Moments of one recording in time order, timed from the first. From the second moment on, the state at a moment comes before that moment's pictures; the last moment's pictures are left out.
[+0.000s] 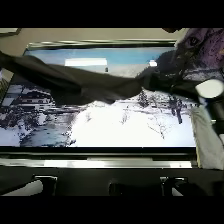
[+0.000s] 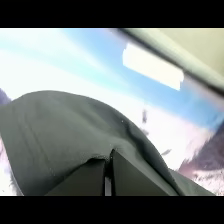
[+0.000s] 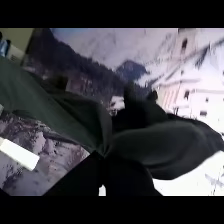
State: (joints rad) left arm 0.39 -1.30 1.69 0.87 -1.03 -1.47; right arm 0.12 -1.08 1.25 -0.71 0.89 1.32
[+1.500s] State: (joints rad) left arm 0.16 -1.85 1.78 1.15 -1.03 -1.67; right arm 0.12 -1.73 1.60 -1.13 0.89 1.95
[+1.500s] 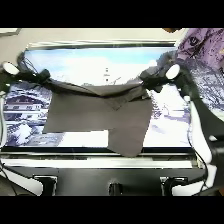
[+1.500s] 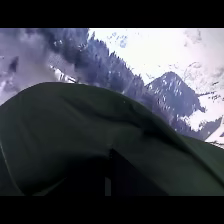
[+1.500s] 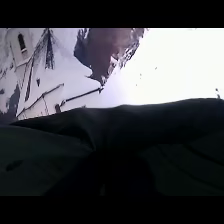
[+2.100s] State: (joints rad) left arm 0.30 -1.84 1.91 1.12 -1.24 -1.59; right arm 0.04 -1.69 1.59 -1.03 1.07 1.67
